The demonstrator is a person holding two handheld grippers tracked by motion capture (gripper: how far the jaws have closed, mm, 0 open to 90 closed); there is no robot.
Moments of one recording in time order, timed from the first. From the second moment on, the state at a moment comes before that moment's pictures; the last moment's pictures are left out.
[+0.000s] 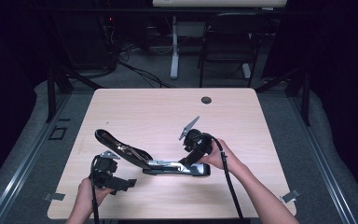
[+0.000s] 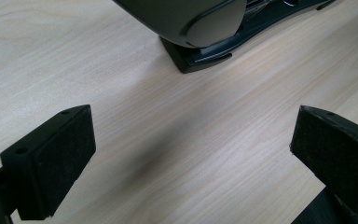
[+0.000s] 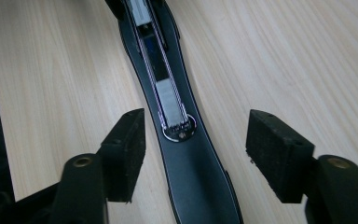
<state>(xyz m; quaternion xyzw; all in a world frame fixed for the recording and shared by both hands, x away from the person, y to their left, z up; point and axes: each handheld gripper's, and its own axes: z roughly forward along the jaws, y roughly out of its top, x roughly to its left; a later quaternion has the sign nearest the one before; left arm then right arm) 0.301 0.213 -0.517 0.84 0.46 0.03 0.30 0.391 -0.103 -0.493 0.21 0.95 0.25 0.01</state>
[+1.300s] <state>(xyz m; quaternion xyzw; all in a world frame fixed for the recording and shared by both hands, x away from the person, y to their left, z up) 0.311 0.241 -0.511 0.79 0.53 0.05 0.31 0.352 -0.164 -0.491 0.30 0.92 0.24 0.06</state>
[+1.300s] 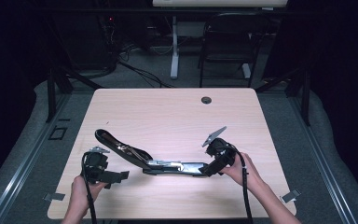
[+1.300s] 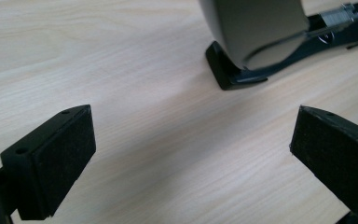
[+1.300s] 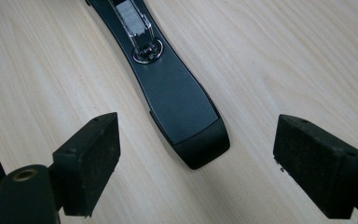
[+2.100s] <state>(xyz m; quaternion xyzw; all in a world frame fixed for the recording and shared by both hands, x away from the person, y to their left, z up) 0.319 0.266 -0.487 0.72 0.58 0.13 0.37 0.354 -0.154 -0.491 0.31 0.91 0.25 0.11</state>
